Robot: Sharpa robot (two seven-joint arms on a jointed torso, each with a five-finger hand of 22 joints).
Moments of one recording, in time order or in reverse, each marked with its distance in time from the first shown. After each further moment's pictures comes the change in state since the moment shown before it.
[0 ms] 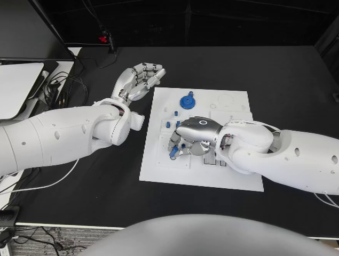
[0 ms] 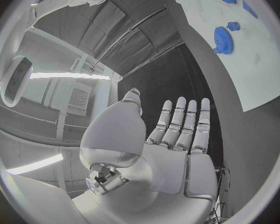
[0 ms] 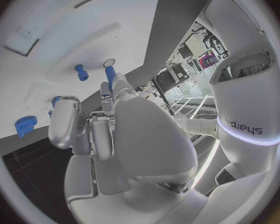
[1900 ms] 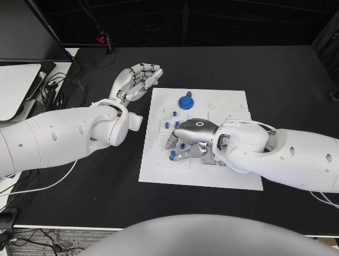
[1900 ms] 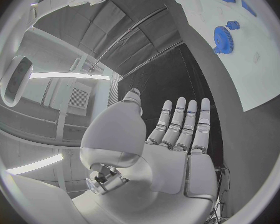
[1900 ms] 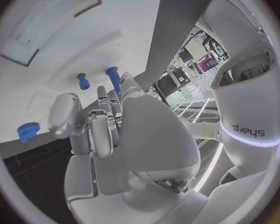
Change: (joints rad) left arm 0.000 0.001 0.000 -0.001 0.000 0.001 0.000; left_hand 0.004 0.004 0.000 0.000 0.000 0.000 0.000 0.004 -0.001 -0.007 0.000 0.004 -0.001 0.000 0.000 0.004 -0.003 0.000 0.000 0.000 0.000 -0.001; right arm -0.003 0.007 0.000 -0.010 -0.010 0.041 -0.026; right_hand -0.128 -0.064 -0.058 0.000 0.001 -0.172 0.057 -0.081 -0.016 -0.138 0.052 -0.045 0.006 0.002 0.034 -0.025 0.000 0.000 -0.030 0.031 -0.079 0.000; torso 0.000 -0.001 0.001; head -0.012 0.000
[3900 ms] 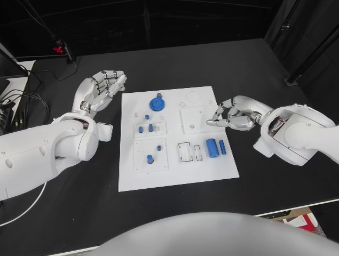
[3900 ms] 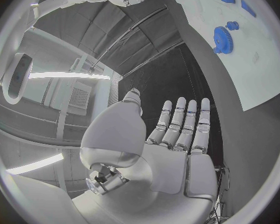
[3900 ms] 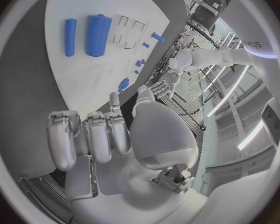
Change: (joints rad) left arm -0.006 0.002 0.000 -0.007 0.000 0.002 0.000; left_hand -0.004 0.004 -0.005 0.000 0.000 -0.004 0.004 0.000 -0.001 0.000 0.000 0.000 0.000 0.000 0.000 0.004 -0.004 0.000 0.000 0.000 0.000 -0.002; right arm 0.031 -0.574 -0.003 0.278 0.555 -0.276 -0.284; right_hand -0.340 0.150 -0.379 0.012 0.374 -0.335 -0.001 0.686 0.120 0.382 -0.010 1.495 1.243 -0.002 0.023 0.085 0.000 -0.078 0.045 0.031 0.421 0.001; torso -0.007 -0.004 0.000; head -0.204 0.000
